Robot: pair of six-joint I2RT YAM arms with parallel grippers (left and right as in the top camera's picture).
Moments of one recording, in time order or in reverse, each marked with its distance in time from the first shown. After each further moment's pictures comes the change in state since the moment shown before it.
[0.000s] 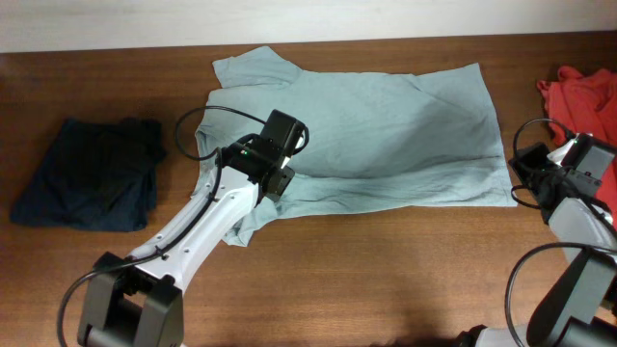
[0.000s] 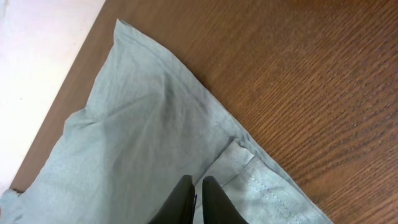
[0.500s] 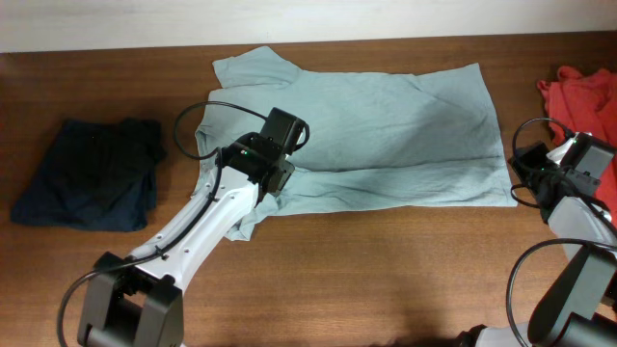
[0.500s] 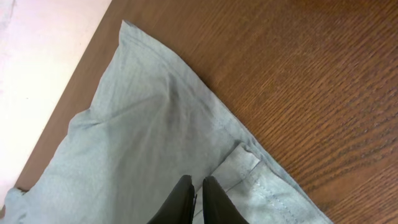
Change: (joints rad) left arm 0.000 0.000 0.000 0.051 -0.043 0.006; right arm 0.000 0.014 0.000 0.025 -0.017 0.000
